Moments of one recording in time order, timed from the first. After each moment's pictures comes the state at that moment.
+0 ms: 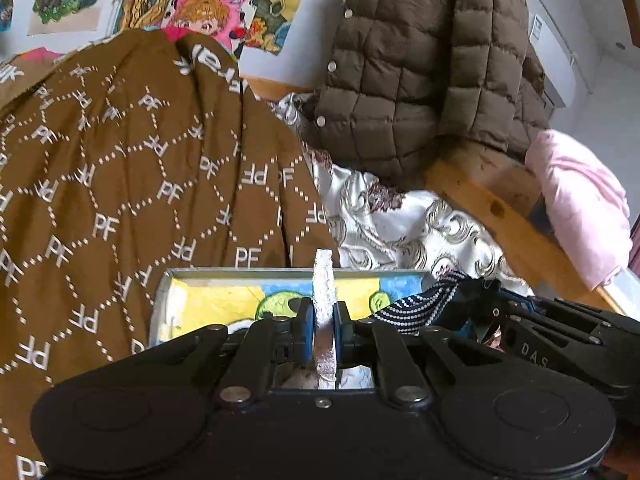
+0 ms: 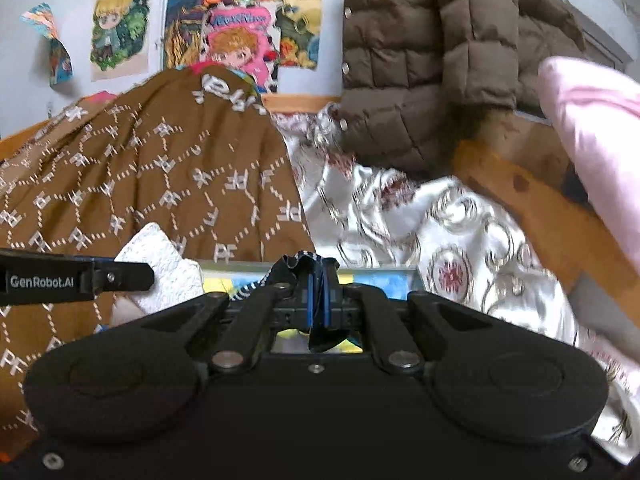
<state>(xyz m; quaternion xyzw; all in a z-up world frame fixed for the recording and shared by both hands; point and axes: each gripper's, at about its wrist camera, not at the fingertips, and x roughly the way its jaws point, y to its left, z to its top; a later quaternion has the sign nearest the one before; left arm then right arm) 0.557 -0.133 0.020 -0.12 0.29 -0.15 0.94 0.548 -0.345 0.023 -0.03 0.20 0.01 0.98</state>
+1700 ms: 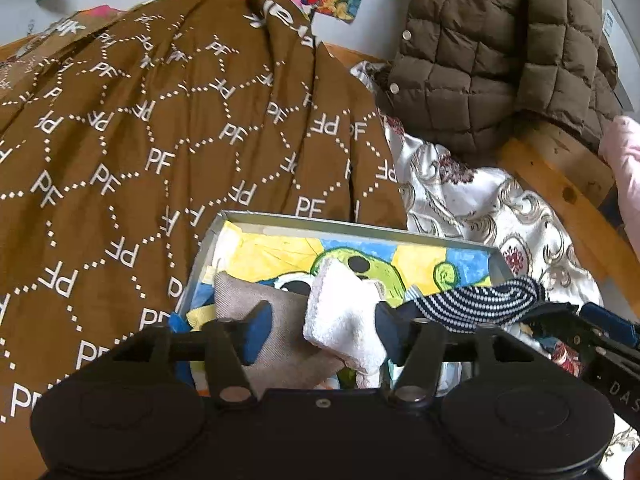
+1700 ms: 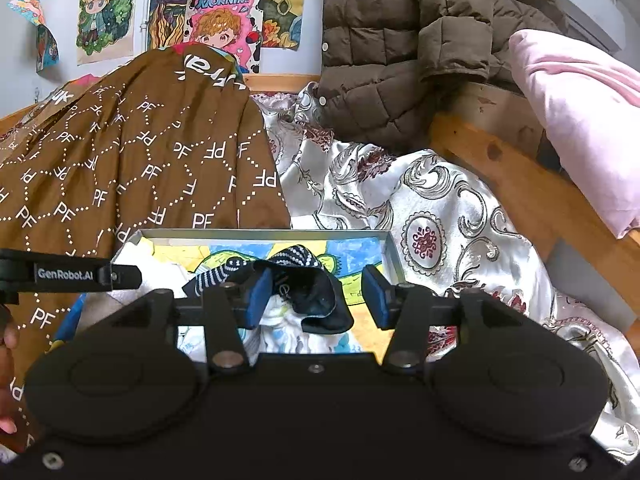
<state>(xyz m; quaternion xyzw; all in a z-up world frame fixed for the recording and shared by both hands) 0.557 -0.132 -0.017 -0.14 0.34 -0.05 0.93 0.504 -0.364 0.001 -0.04 0.22 -0.01 0.98</state>
